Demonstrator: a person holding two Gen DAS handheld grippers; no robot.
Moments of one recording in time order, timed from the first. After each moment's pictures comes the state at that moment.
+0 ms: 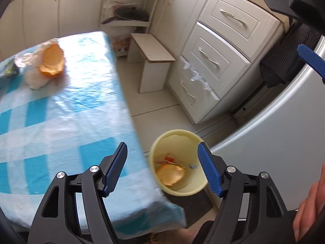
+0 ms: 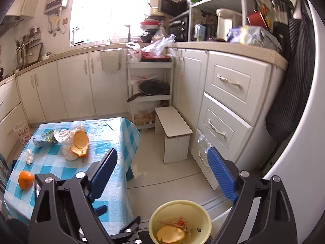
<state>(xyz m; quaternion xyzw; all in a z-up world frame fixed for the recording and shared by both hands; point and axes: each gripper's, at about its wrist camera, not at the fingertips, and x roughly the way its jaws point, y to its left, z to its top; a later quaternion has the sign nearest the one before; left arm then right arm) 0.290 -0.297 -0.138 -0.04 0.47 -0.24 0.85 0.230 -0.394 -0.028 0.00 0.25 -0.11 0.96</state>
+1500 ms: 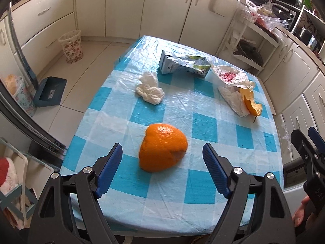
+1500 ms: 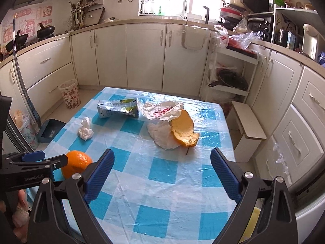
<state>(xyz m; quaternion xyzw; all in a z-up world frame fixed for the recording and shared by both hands) 0.315 0.040 -0.131 -0.14 0.47 0.06 0.87 0.300 -0.191 -0.083 -0.06 0.33 0.09 0.94</state>
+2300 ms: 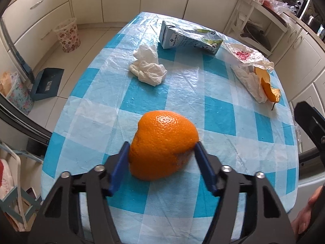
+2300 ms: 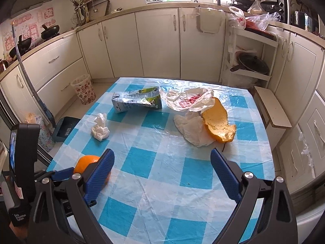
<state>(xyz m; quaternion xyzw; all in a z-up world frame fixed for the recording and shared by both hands) 0.349 0.032 -0.180 -0.13 0.52 0.05 0.84 0.338 -0.157 -0.110 -0.02 0.38 0.15 0.91</state>
